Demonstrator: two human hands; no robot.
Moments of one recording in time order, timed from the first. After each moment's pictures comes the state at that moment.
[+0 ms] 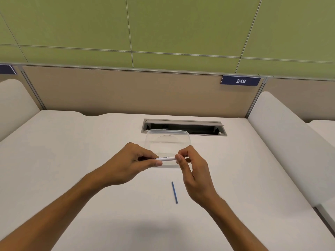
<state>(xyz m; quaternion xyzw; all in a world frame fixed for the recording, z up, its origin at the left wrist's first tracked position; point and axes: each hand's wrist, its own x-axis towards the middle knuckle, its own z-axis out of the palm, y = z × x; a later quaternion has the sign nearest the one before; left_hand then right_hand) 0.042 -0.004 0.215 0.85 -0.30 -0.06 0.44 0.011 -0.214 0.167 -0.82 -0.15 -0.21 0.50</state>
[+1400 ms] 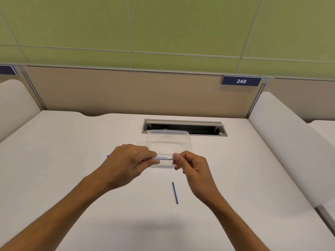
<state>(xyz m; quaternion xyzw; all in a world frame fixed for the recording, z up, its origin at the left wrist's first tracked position) 0.035 -0.004 0.221 0.90 -0.35 0.13 0.21 0.010 -0.215 0.177 -0.78 -0.08 -0.08 0.62</state>
